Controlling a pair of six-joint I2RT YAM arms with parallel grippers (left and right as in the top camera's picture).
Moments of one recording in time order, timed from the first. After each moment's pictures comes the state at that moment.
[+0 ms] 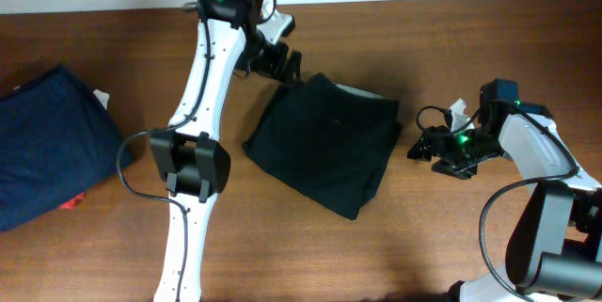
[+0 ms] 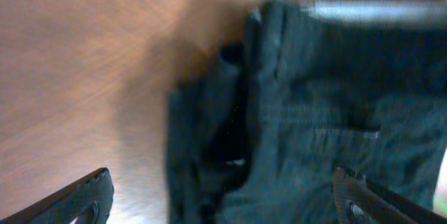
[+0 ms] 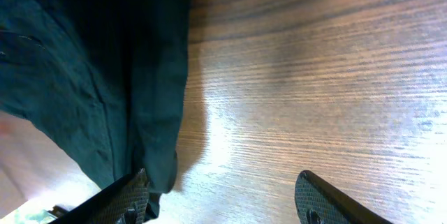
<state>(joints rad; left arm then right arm) -0.28 2.59 2.70 -1.51 0.34 0.19 -0.23 1.73 1.11 -0.96 -0.51 0.07</state>
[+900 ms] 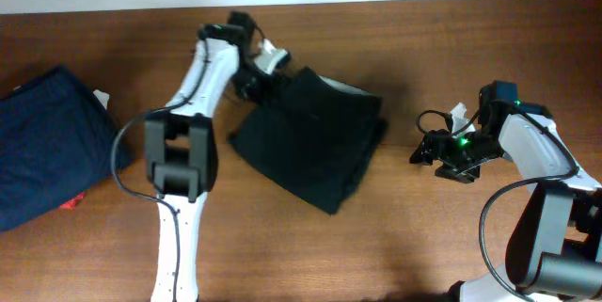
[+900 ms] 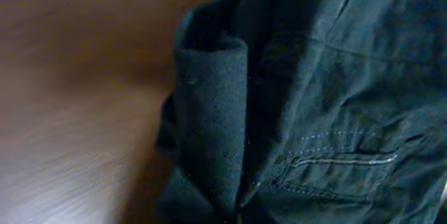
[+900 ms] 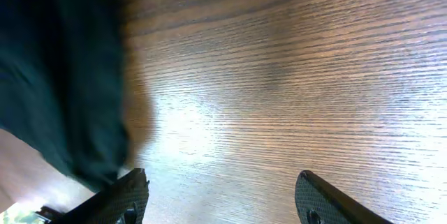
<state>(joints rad) -0.22 2.55 2.25 -1.23 0.54 0.24 -0.23 1.73 1.11 -0.99 -0.47 0.07</state>
